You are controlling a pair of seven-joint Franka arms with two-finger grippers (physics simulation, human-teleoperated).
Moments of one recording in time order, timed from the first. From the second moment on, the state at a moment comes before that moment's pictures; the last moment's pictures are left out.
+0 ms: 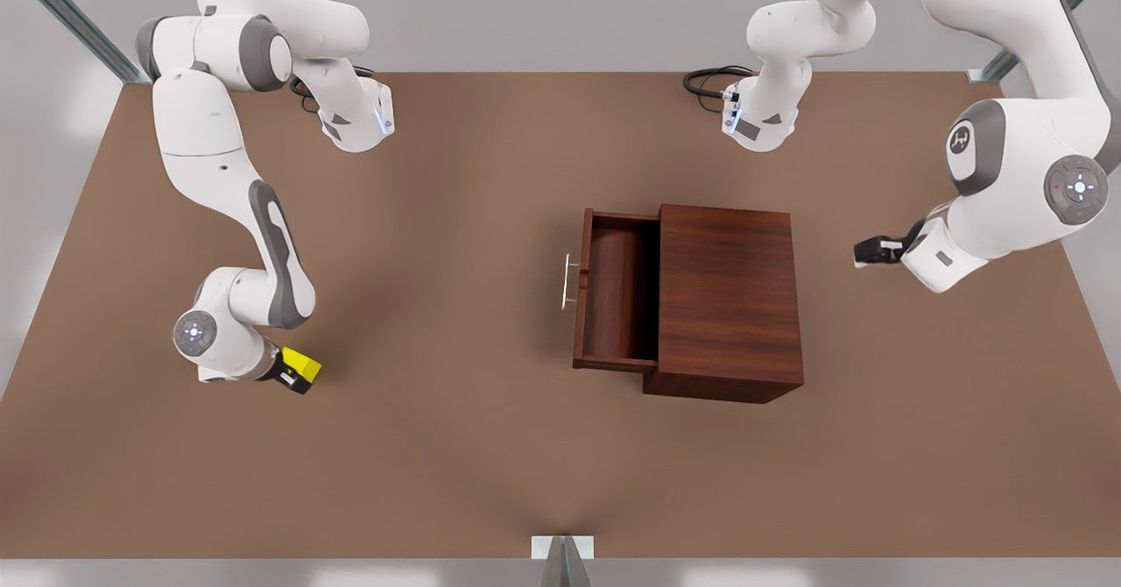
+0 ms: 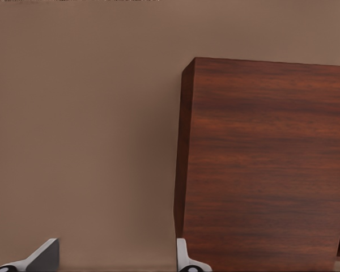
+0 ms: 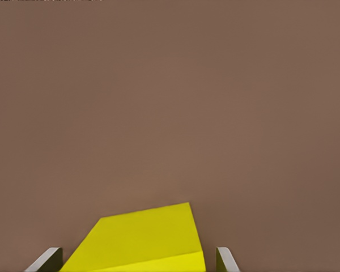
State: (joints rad) left arm 0.08 0.12 -0.08 -1.60 -0.02 1.54 0.05; right arm -0.02 0.67 -0.04 -1.76 0.05 2.41 0.50
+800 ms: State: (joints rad) left arm 0.07 0.12 -0.08 -1.61 -0.03 1.52 0.11; right arm 0.29 0.35 0.01 -1.63 0.08 2.05 0.69
